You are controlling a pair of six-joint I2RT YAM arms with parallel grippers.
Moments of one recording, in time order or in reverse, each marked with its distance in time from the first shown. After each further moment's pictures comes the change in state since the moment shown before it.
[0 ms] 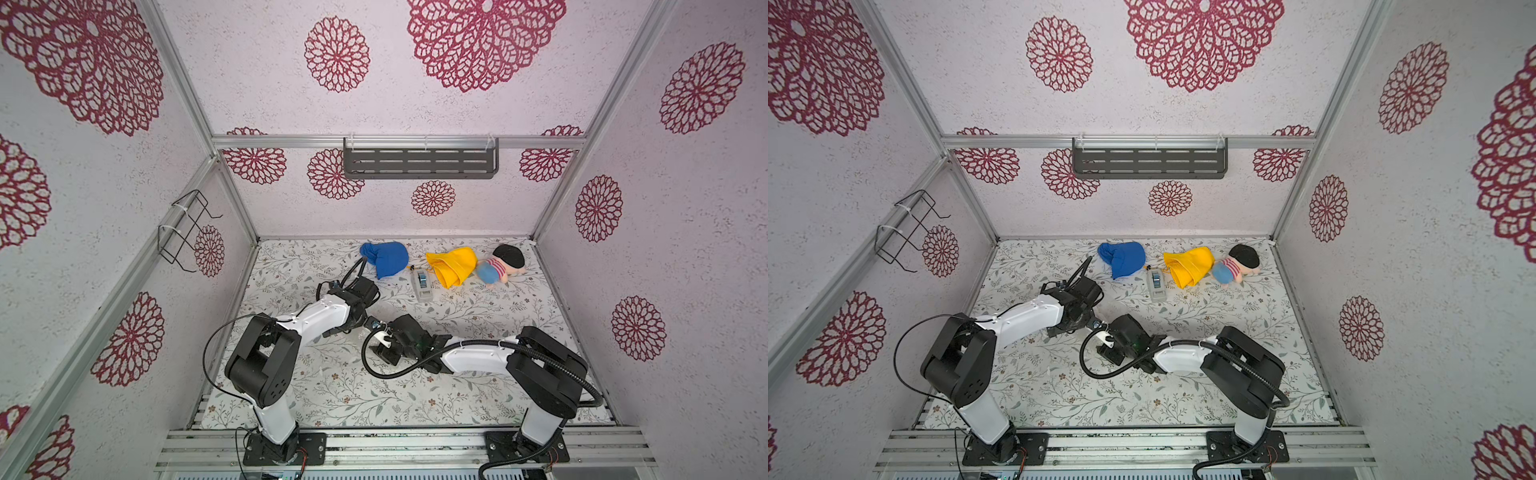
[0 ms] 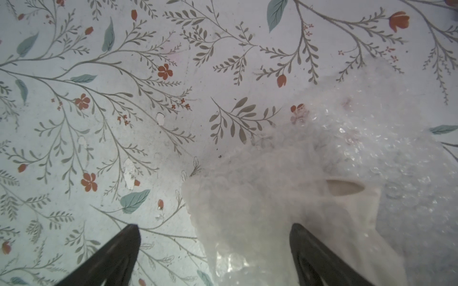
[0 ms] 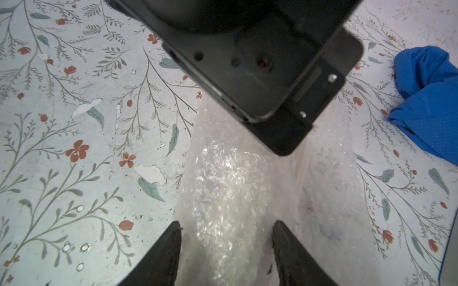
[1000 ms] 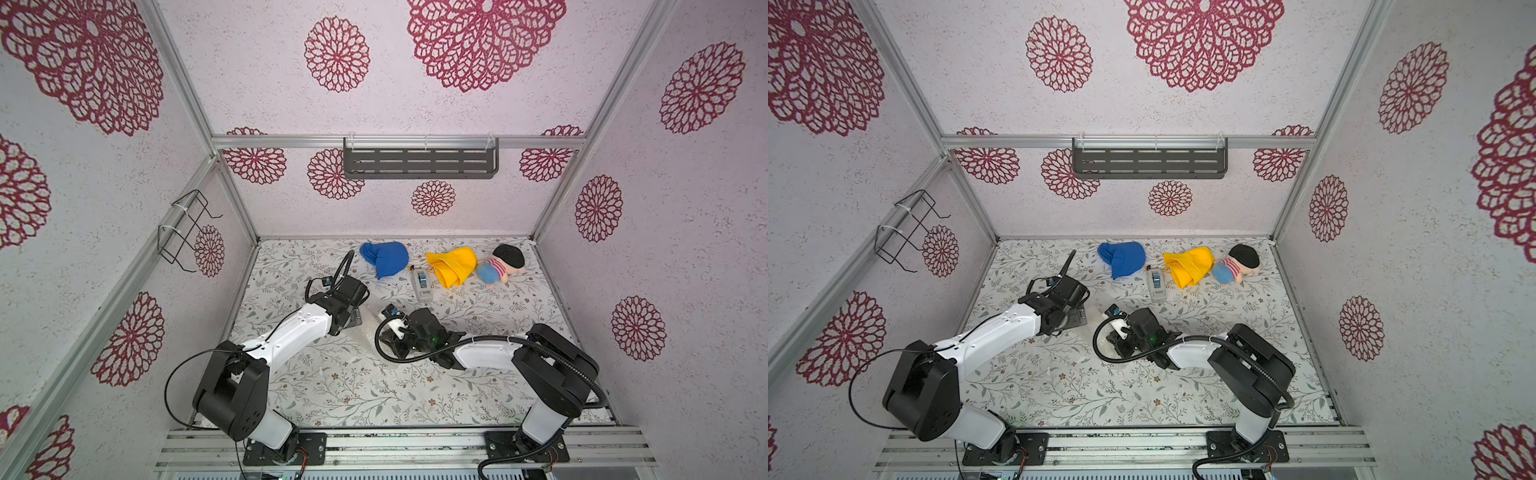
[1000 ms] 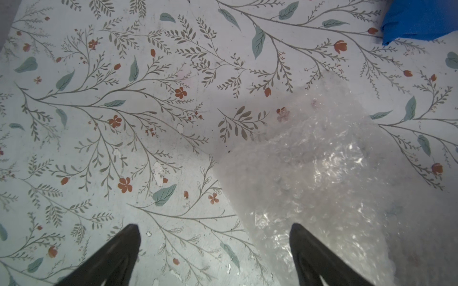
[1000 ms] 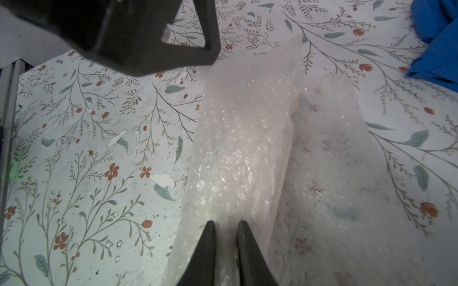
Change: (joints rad) left arm 0.013 -0.196 -0.078 0.011 0.018 0.139; right arm -0.125 -0.038 -0.104 0.134 -0.229 0.229
